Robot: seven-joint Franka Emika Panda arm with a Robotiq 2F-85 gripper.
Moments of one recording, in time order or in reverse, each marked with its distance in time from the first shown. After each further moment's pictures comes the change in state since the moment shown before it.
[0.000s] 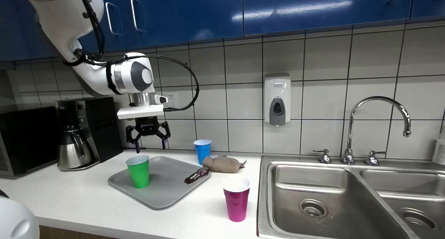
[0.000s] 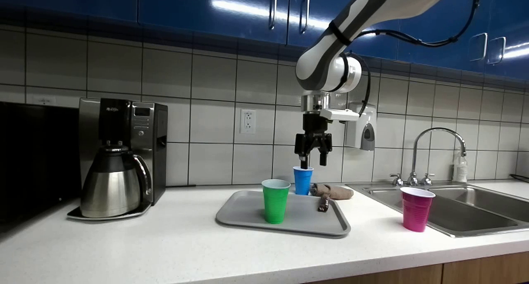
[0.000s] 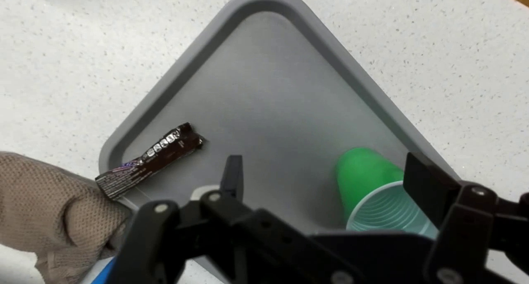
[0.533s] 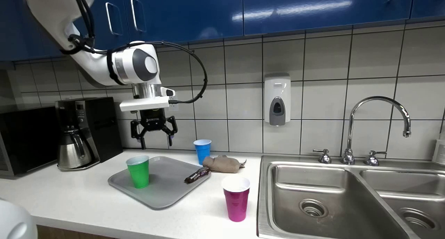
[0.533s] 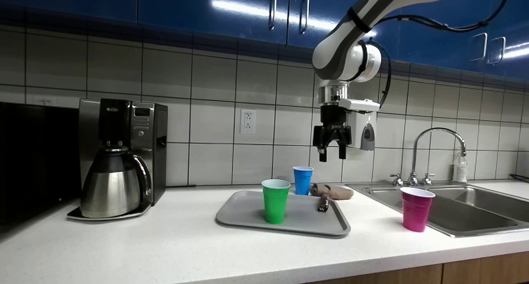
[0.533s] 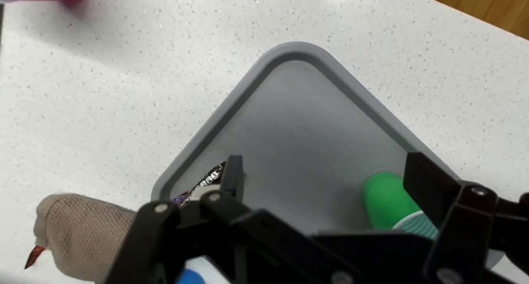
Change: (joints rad) arm -0.020 -0.125 -0.050 -0.078 0.000 -0.067 -0.005
